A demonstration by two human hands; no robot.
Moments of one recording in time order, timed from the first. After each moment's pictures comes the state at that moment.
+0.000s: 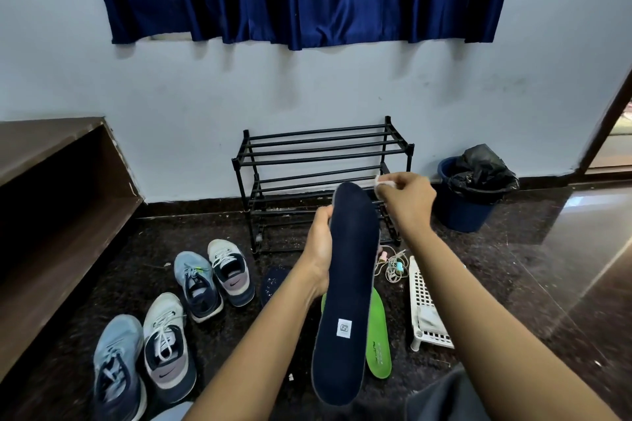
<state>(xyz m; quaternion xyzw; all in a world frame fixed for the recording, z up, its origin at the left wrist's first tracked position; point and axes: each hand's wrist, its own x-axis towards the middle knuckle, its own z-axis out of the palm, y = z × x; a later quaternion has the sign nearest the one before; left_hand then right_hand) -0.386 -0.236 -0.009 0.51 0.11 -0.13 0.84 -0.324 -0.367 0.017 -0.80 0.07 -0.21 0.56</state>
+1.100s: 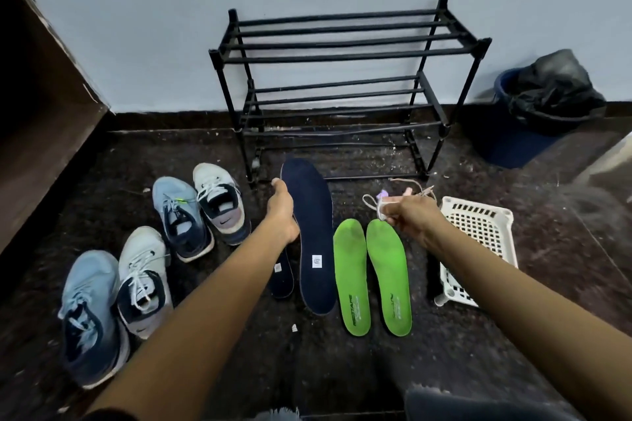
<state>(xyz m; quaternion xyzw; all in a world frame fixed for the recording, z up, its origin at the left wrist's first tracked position) -0.232 -0.134 -0.216 0.48 0.38 -0.05 0.79 -0.223 -0.350 -0.213 -0.67 0.22 0.16 0.69</state>
